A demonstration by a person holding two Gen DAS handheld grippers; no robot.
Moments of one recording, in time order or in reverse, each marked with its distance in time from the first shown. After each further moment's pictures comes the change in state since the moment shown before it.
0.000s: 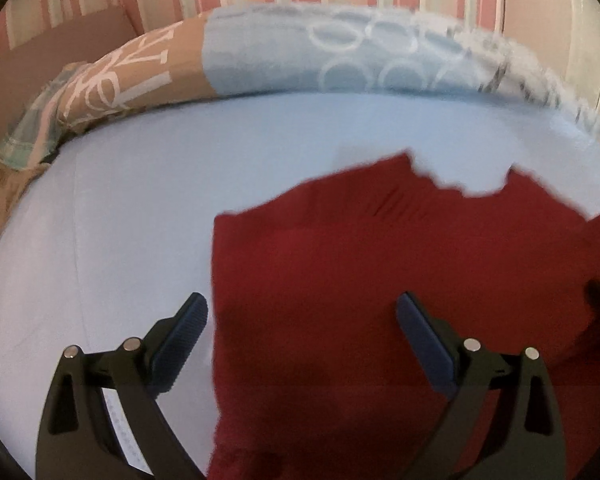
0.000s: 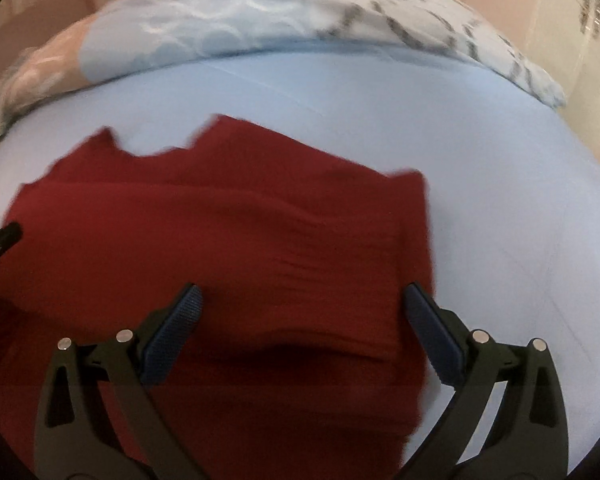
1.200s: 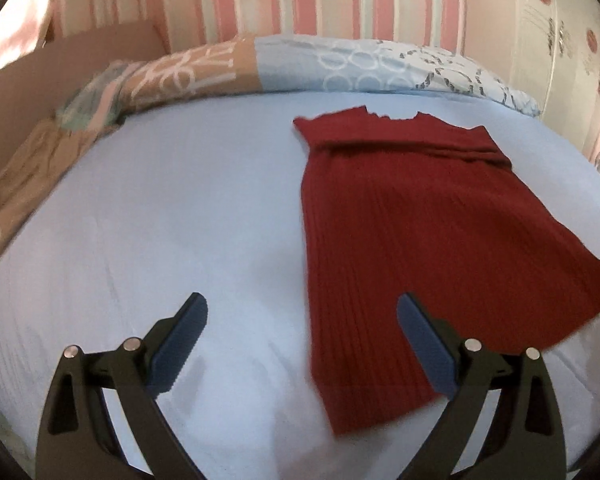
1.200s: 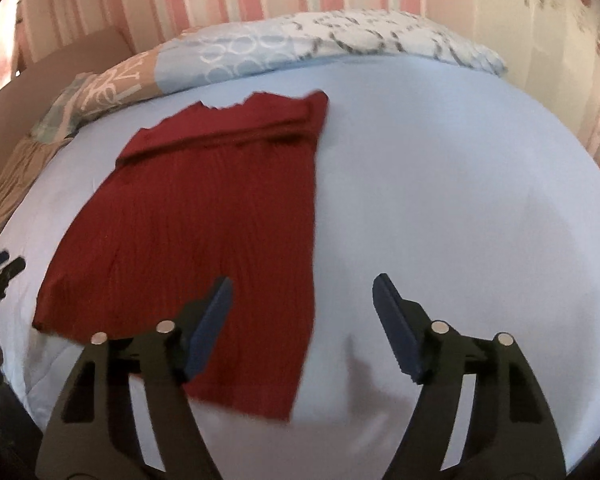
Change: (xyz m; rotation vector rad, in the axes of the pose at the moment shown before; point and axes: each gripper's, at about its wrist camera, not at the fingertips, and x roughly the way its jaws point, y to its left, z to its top) left arm -0.269 0.072 -0.262 -0.038 -0.104 -0.090; right arm -0.249 -0.062 -0.260 0.058 -0.103 0.154
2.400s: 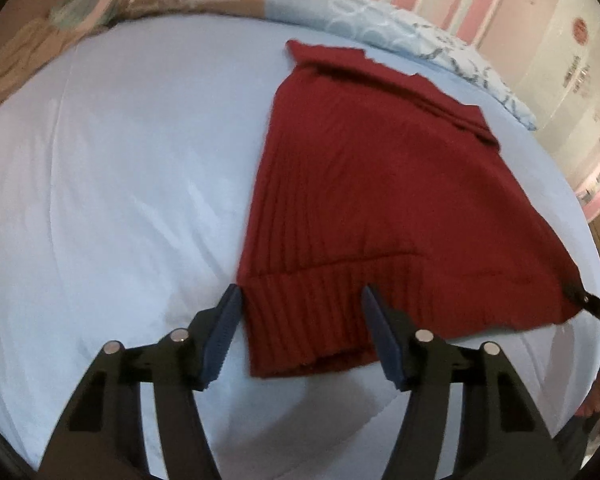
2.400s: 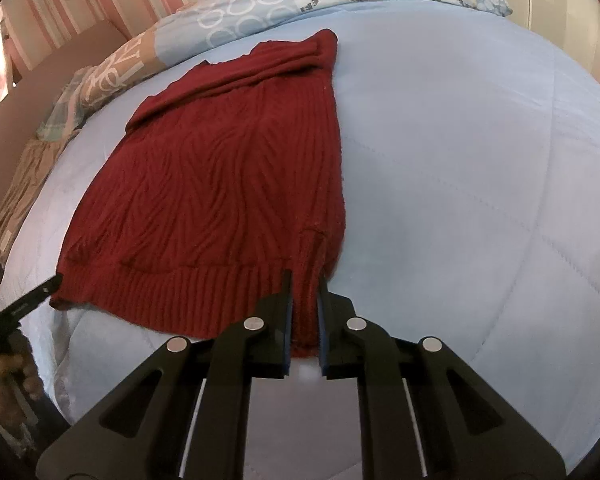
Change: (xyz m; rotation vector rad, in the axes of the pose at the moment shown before) left arm 0.041 -0.011 -0.043 -0.210 0.193 -0.155; right arm 0.016 0.008 -0.036 0.089 0.112 0.102
